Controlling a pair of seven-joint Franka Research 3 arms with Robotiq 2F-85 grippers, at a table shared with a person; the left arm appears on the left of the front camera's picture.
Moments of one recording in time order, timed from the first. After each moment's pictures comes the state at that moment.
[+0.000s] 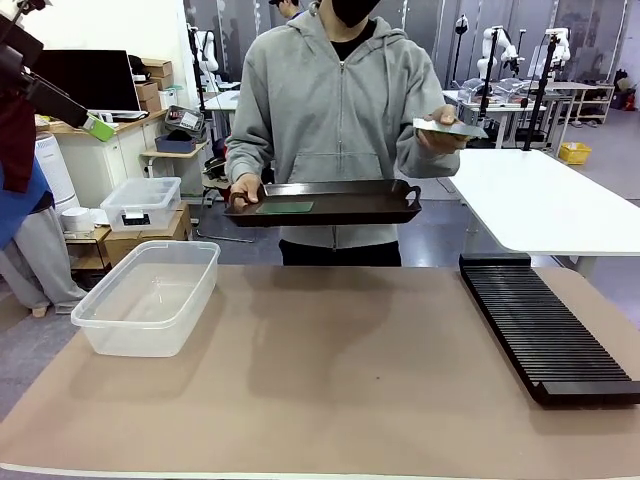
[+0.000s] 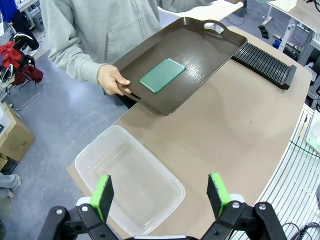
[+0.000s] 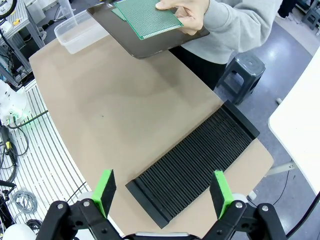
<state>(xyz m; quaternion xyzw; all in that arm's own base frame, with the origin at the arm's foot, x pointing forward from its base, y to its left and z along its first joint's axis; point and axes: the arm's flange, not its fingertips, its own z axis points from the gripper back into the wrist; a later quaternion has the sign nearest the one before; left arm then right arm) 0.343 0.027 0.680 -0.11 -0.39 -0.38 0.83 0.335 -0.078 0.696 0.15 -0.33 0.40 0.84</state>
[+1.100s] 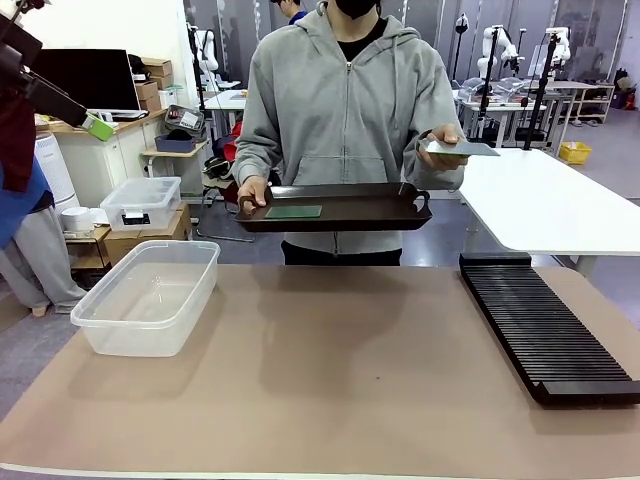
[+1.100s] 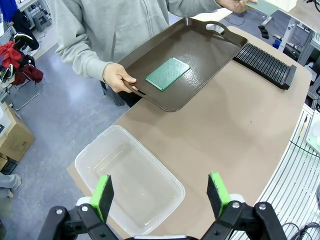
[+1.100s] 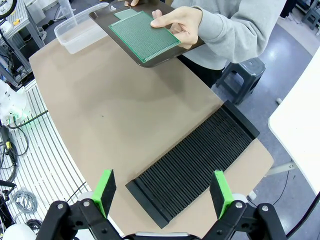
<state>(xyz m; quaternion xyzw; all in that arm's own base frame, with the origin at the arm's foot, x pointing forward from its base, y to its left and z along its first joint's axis) 0.343 0.027 0.680 -0.11 -0.39 -0.38 0.83 0.335 -0.078 0.696 0.15 -0.33 0.40 0.84</state>
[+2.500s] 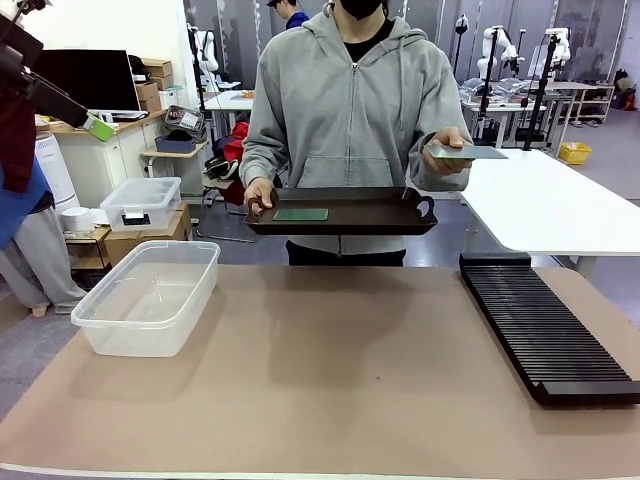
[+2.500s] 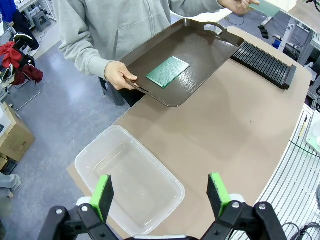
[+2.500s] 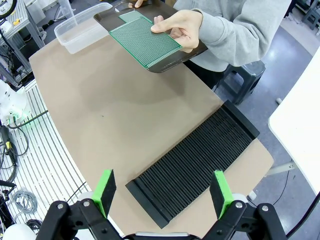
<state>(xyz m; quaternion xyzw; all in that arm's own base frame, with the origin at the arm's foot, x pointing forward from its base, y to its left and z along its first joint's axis) 0.343 0.027 0.680 -0.11 -0.39 -0.38 0.83 0.335 -0.078 0.696 0.15 -0.33 0.40 0.84</state>
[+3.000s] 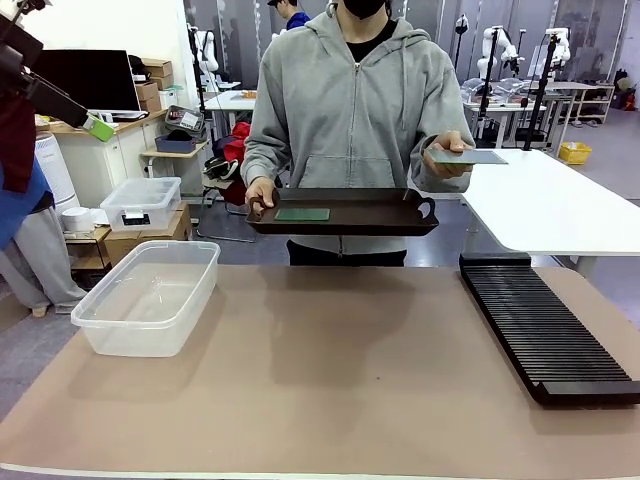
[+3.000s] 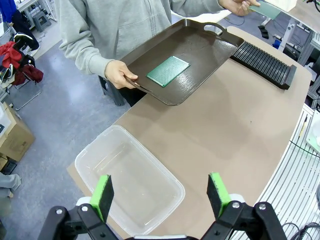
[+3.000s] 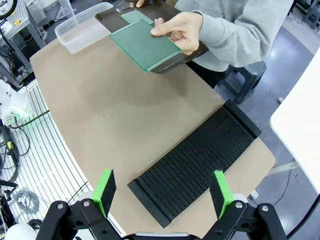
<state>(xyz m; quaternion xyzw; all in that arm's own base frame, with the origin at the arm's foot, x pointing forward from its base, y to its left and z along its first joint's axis) 0.343 0.027 0.680 -0.11 -0.39 -0.38 0.83 0.336 -0.078 0.696 0.15 -0.33 0.40 0.84</state>
